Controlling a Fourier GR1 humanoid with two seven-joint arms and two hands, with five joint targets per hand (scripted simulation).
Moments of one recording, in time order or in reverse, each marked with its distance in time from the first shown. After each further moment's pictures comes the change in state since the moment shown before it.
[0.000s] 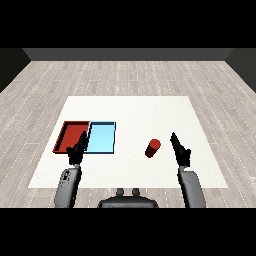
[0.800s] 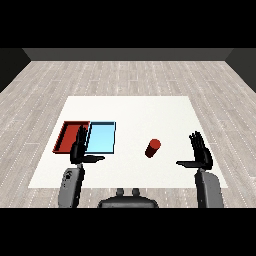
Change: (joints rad) left arm -0.013 -0.065 0.007 -0.061 0.029 -0.018 -0.339; right arm 0.003 -0.114 -0.248 0.092 -0.238 0.280 -0.362
